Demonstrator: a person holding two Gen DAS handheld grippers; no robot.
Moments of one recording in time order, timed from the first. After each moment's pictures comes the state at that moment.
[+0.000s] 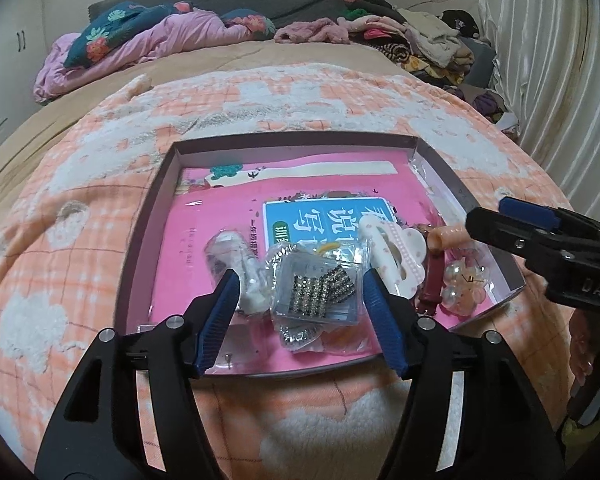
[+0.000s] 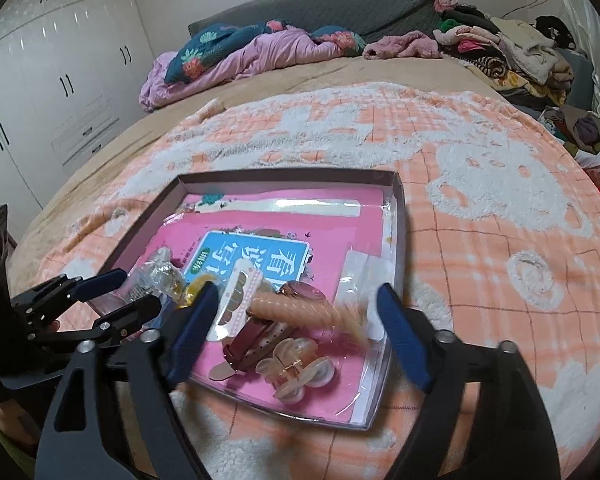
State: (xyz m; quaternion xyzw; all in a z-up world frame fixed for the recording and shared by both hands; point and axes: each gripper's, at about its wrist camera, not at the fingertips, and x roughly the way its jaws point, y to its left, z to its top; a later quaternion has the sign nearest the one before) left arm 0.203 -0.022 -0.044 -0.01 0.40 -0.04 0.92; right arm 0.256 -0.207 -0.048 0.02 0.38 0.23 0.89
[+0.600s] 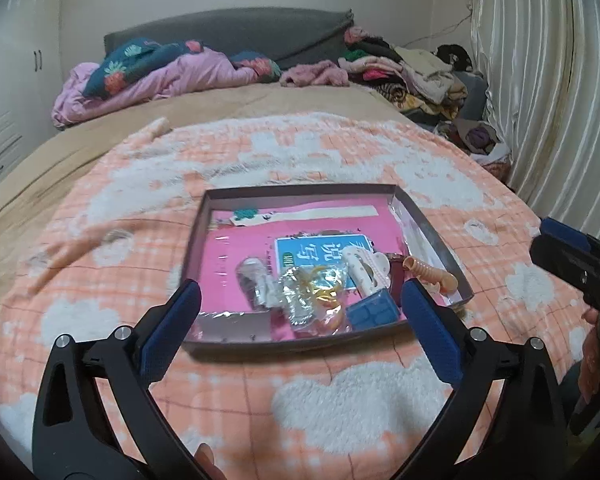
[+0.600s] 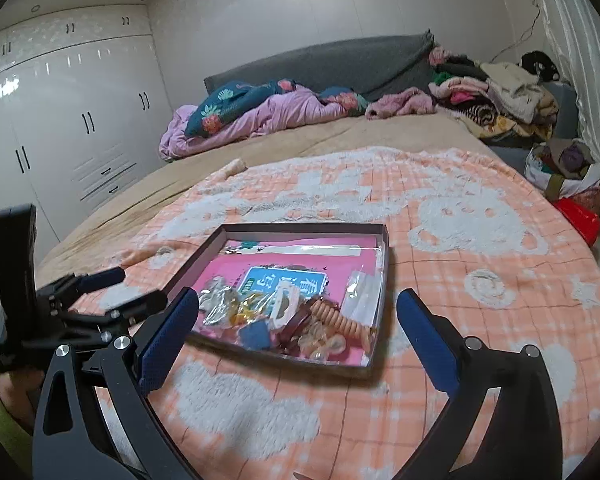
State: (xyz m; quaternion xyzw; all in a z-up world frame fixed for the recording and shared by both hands) left arm 0.140 -0.018 0.019 -0.01 0.33 -0.04 0.94; right arm 0.156 -0.241 0.019 0.04 0.28 0.24 0.93
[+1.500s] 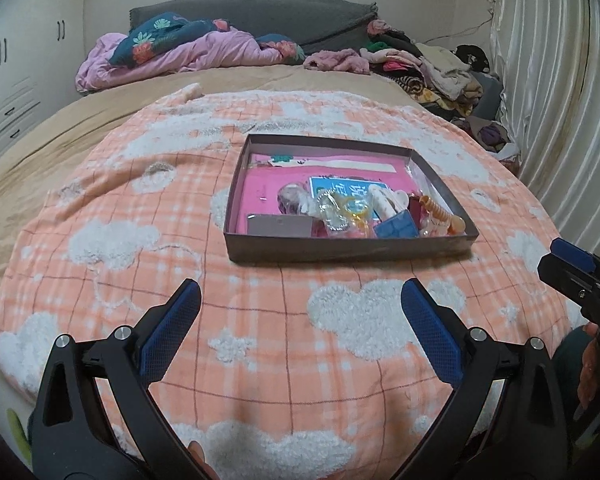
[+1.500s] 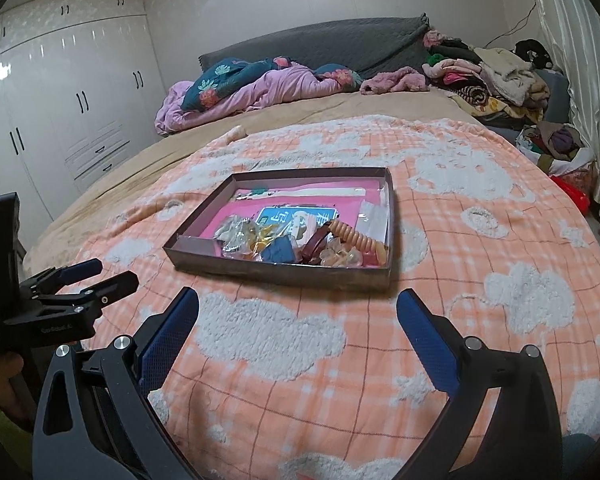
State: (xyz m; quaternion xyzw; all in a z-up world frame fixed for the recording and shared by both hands) left arm 0.069 0.017 -0.009 -0.04 0.36 -0.01 0.93; right arm 0.090 -0.226 -0.014 0.03 0.32 0.22 0.92
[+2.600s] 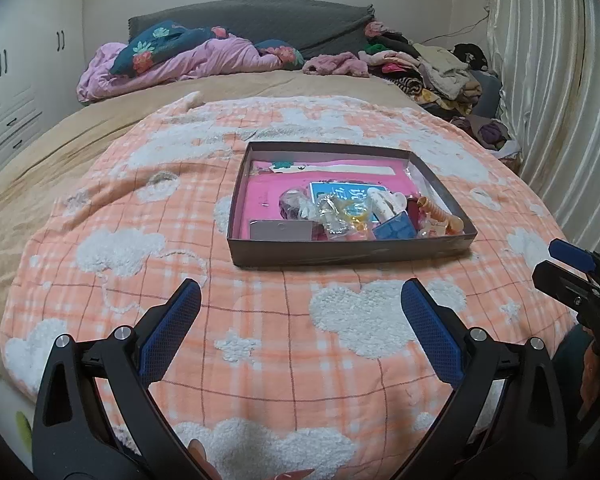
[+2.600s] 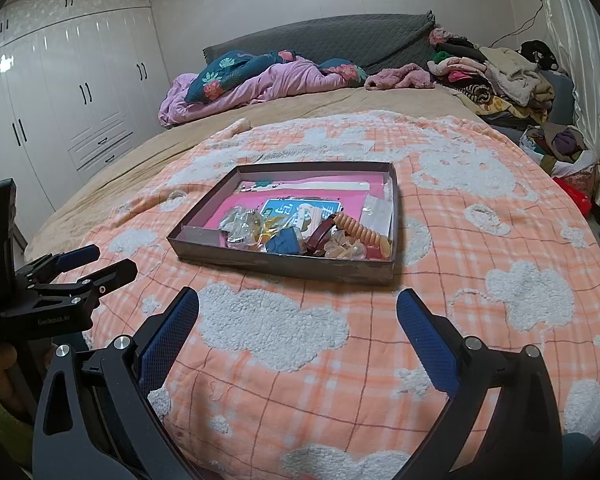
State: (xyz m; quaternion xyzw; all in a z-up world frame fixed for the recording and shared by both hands) left arm 0.062 0.016 -0.001 -0.03 0.35 -0.01 0.94; right arm 0.086 -0.224 -0.014 0.02 0.33 0.23 0.92
